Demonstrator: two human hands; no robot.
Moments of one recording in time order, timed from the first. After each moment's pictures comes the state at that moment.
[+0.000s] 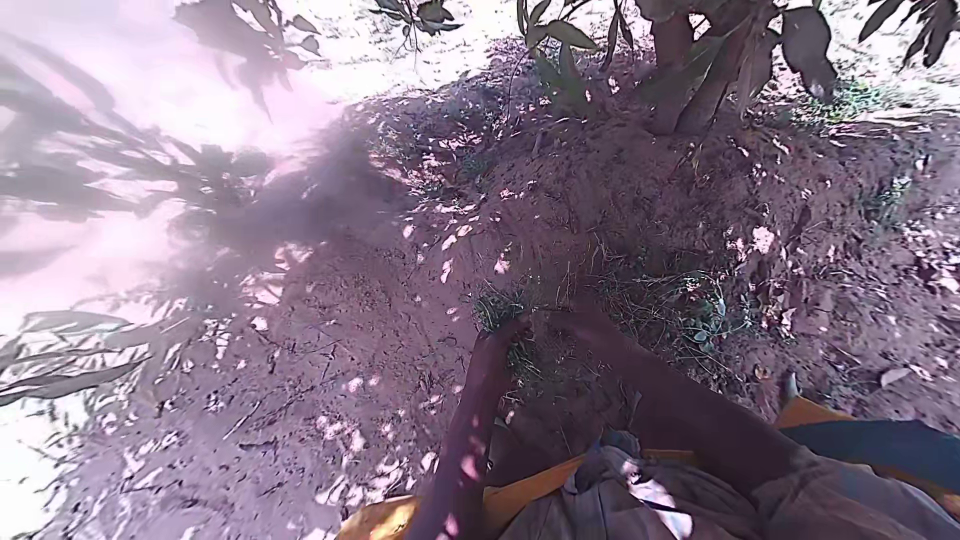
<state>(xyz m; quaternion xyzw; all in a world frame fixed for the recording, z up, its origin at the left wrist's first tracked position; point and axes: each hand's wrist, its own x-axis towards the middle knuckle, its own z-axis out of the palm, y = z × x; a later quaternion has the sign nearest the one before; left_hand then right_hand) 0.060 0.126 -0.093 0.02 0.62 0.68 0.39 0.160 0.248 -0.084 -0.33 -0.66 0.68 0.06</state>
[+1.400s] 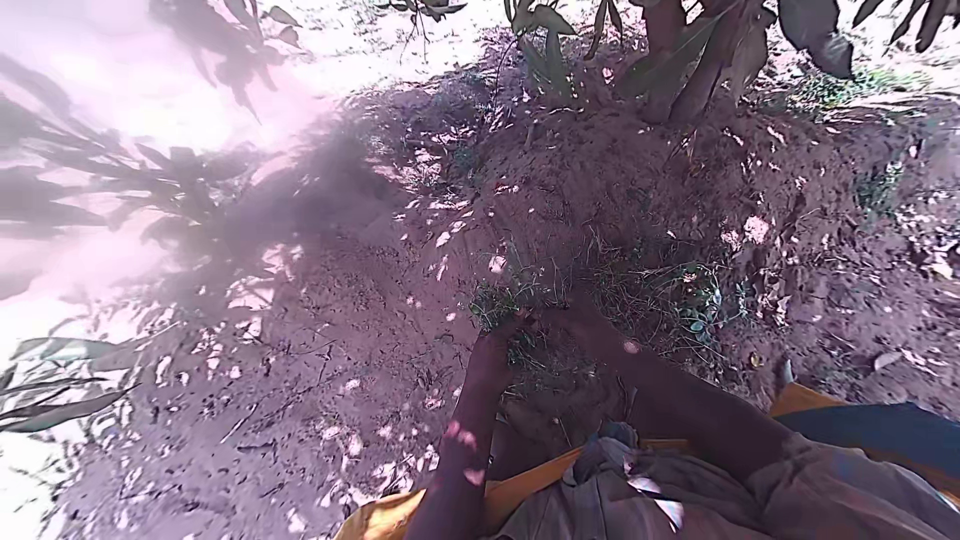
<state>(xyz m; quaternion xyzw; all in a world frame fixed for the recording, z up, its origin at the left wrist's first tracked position) 0.065 0.128 -0.097 -0.01 0.56 0.71 0.42 0.160 0.245 -0.094 -0.33 -0.66 0.66 0.12</state>
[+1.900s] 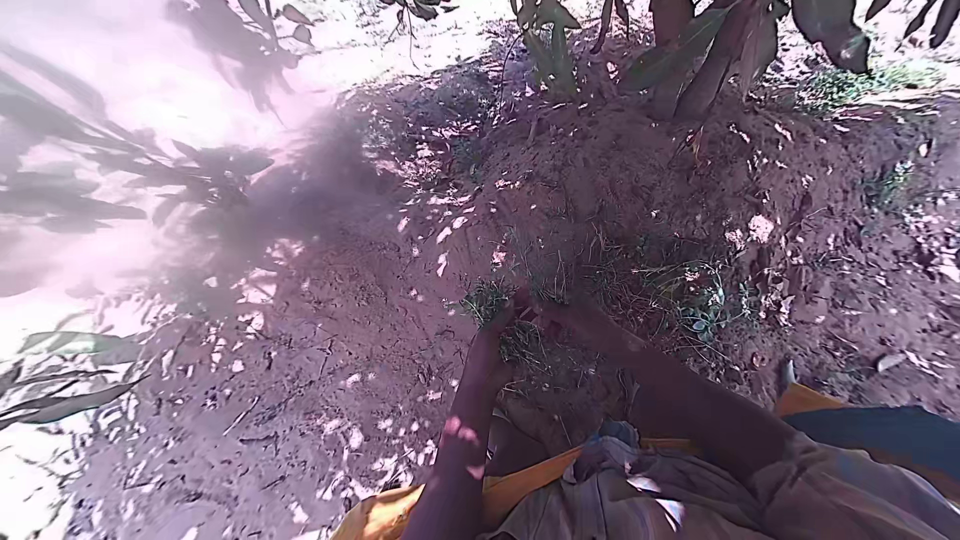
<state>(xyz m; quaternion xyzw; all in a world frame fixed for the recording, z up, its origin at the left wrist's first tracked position) 0.060 0.125 -0.094 -0.02 0.51 0.72 0.46 0.160 0.247 -0.092 -0.26 -0.63 0.73 0.10</state>
